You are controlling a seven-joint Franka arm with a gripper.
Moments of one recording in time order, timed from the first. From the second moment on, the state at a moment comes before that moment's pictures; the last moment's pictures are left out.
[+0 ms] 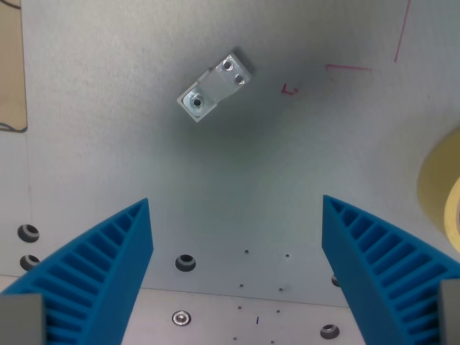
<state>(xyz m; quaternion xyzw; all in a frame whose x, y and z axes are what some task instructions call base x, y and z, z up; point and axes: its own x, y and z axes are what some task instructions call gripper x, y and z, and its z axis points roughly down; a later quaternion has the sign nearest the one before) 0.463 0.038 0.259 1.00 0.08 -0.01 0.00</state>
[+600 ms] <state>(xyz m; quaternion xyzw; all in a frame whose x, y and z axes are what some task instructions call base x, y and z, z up) 0.494 0.042 0.260 1.00 0.08 0.00 0.00</state>
